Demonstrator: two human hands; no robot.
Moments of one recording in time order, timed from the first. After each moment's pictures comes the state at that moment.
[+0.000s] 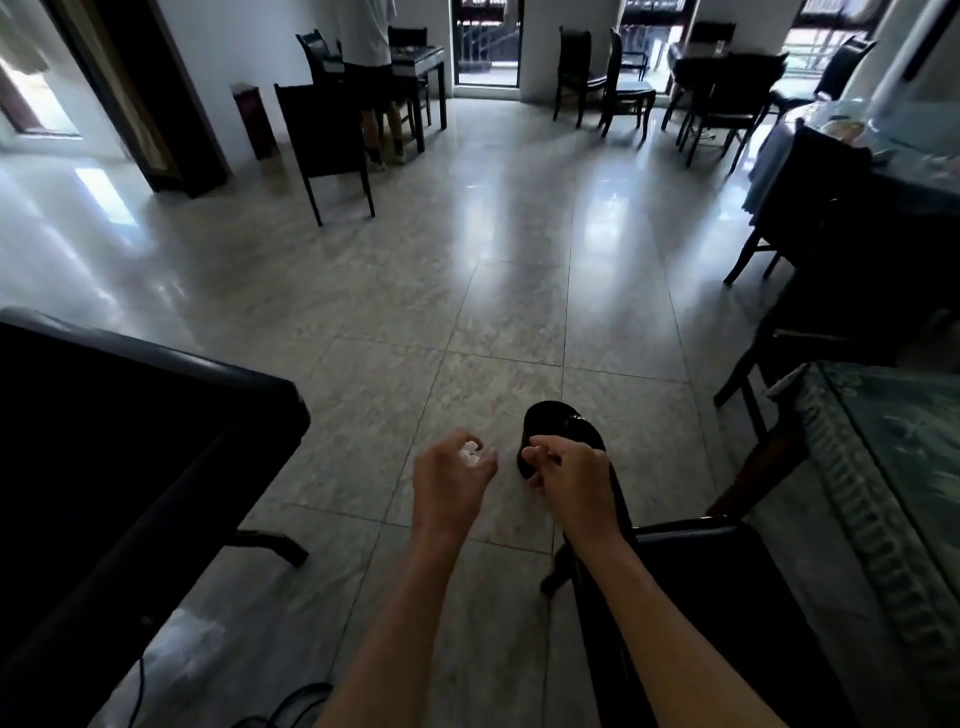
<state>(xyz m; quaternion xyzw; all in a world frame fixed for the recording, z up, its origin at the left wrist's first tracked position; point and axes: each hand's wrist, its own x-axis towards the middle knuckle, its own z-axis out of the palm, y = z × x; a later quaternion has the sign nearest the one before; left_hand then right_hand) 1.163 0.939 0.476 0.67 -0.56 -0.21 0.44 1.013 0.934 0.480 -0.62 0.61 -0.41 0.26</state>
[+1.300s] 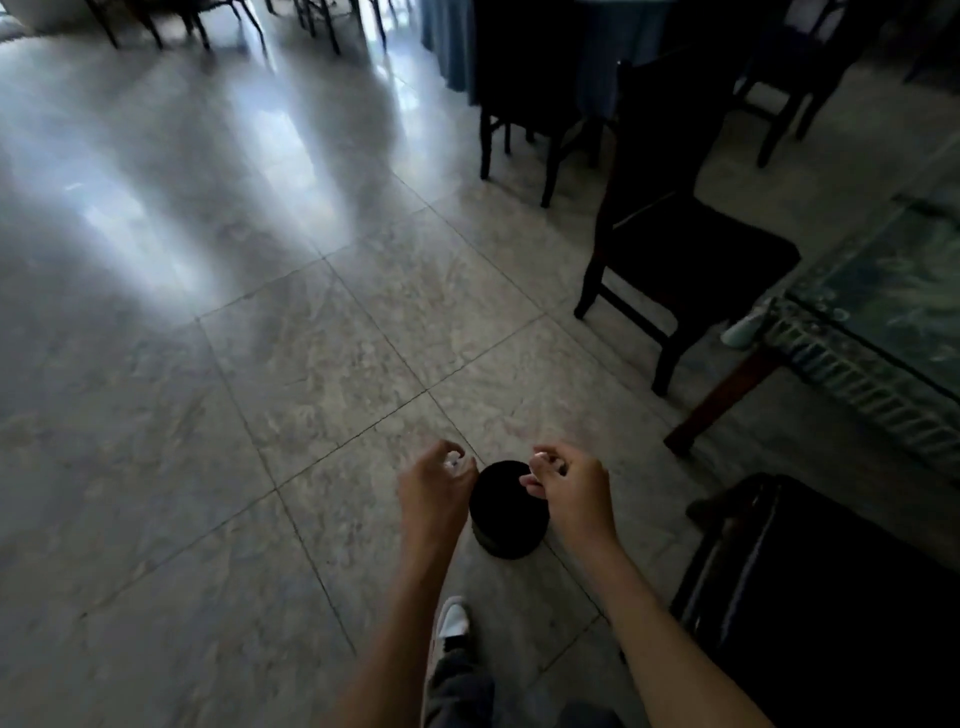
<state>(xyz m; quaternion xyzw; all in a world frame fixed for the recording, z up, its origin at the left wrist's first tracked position) 1.095 0.293 0.358 0.51 -0.73 -0.42 0.20 0.984 0.404 0.344 -0.15 0.79 -0.54 0.25</state>
